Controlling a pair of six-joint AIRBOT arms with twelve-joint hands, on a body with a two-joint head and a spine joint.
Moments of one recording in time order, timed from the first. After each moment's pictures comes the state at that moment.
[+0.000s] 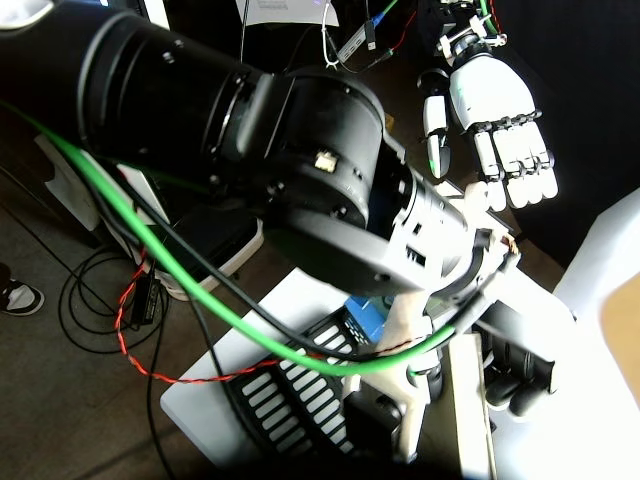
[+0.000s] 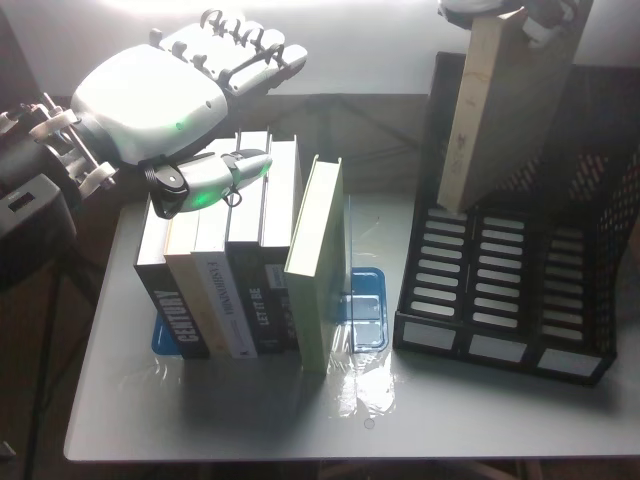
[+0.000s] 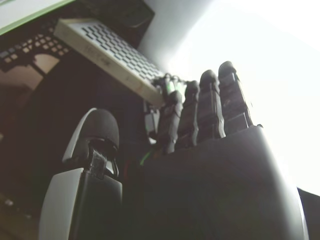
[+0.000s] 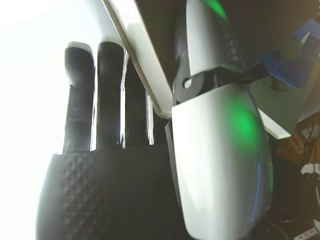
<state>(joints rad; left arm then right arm) 0.56 -1.13 1.35 0.05 -0.72 1.01 -0.02 -1.51 1.80 -2.98 0.29 1.10</state>
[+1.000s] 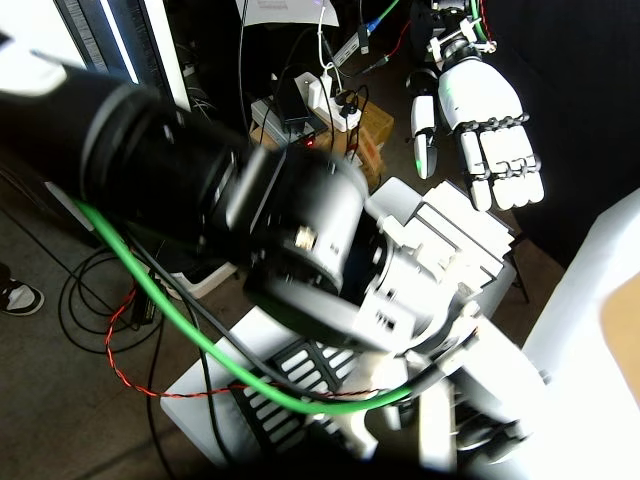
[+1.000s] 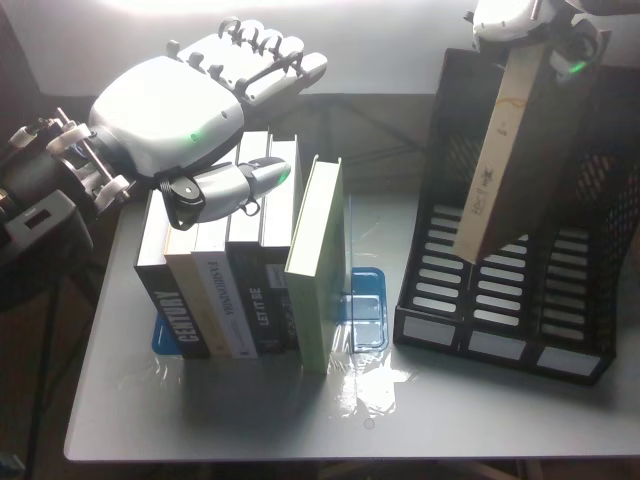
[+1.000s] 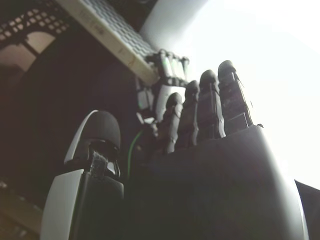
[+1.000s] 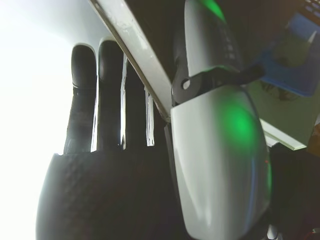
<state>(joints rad) 0.58 -1.16 1.35 0.06 -0.78 0.97 -0.11 -1.55 1.93 -2.98 0.27 1.24</state>
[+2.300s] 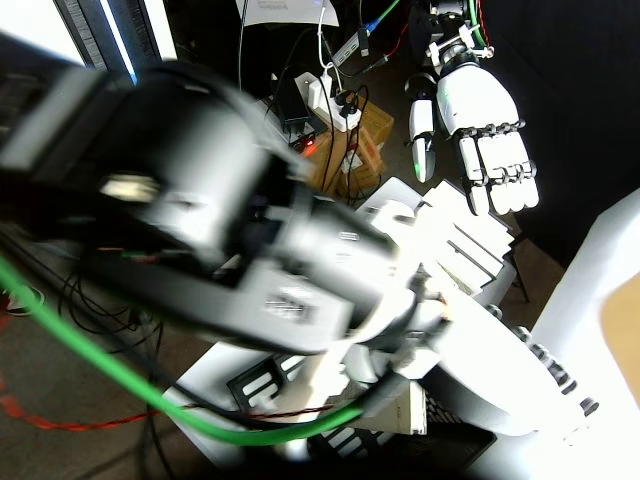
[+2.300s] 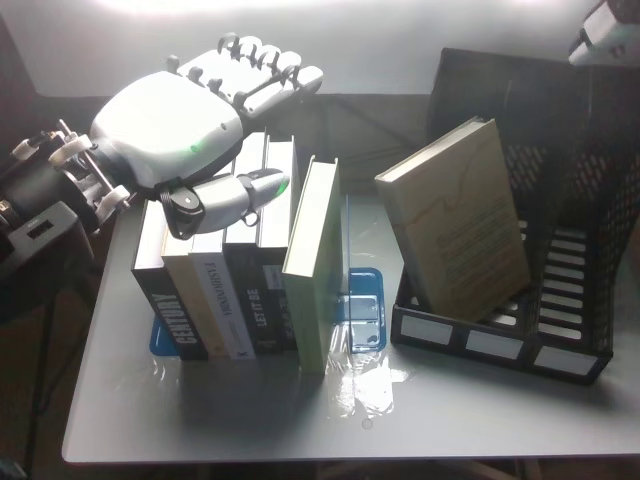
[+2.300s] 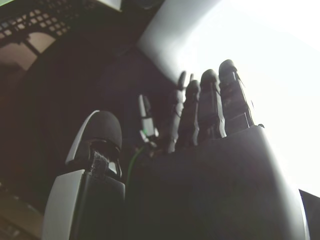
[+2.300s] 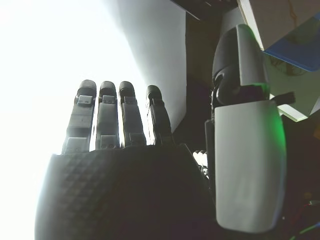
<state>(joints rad) 0.60 -1.17 1.36 0.04 -0.77 0.94 0.01 -1.27 1.57 -2.98 0.23 1.23</state>
